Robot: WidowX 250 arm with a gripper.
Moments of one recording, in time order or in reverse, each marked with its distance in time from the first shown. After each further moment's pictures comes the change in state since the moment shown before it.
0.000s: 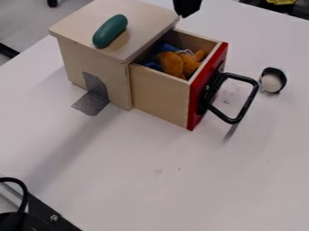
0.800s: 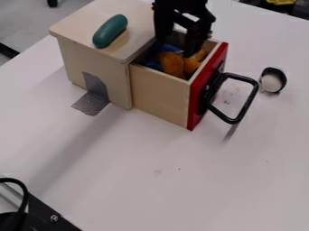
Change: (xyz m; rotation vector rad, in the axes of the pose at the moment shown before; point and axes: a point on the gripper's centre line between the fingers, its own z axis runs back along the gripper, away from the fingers) arm 0.000 0.014 -0.066 0.078 0.083 -0.029
